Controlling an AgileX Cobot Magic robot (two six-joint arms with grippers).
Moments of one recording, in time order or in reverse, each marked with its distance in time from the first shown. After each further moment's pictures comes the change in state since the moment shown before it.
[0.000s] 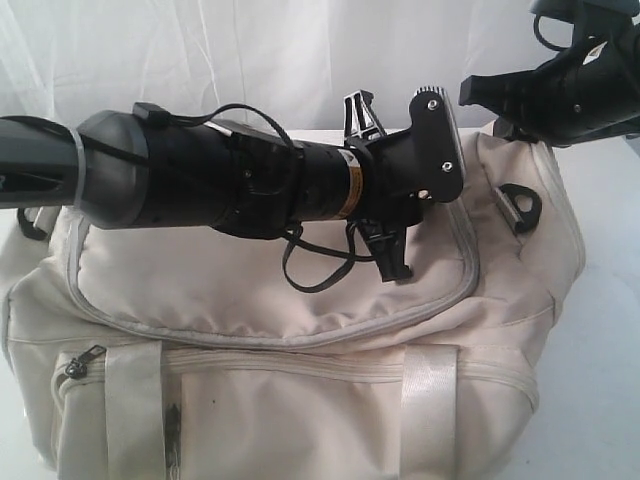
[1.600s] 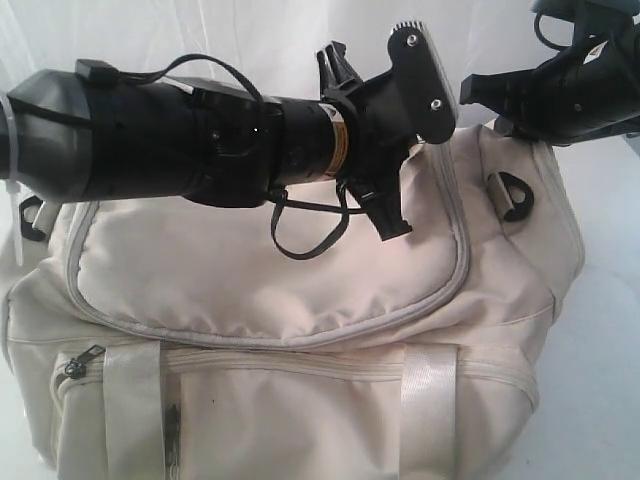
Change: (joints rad) left arm -0.001 -0.089 -0.004 -0.008 0.079 -0.077; right arm 0.000 0.000 0.000 0.000 -0.006 0.000
